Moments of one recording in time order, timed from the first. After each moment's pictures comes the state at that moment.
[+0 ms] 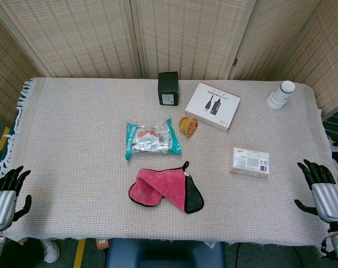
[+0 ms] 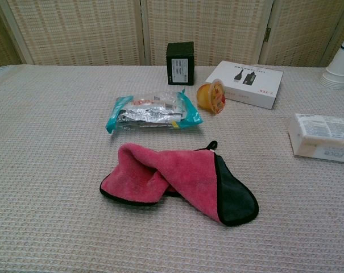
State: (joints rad) left arm -0.09 -1.15 -0.05 -1.61 1.44 1.46 0.08; right arm 0.10 -1.08 0.01 -1.56 -1.46 1.38 0.02
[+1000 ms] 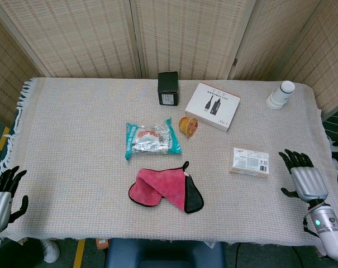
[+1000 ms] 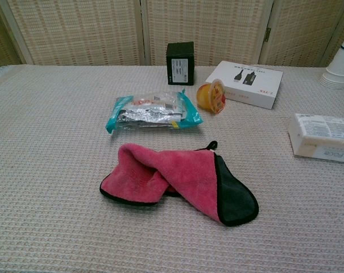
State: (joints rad) left arm -0.07 -1.12 -0.05 -1.64 1.46 1.49 0.06; right arm 0.28 -1.09 0.10 -1.65 -1.24 1.10 -0.25
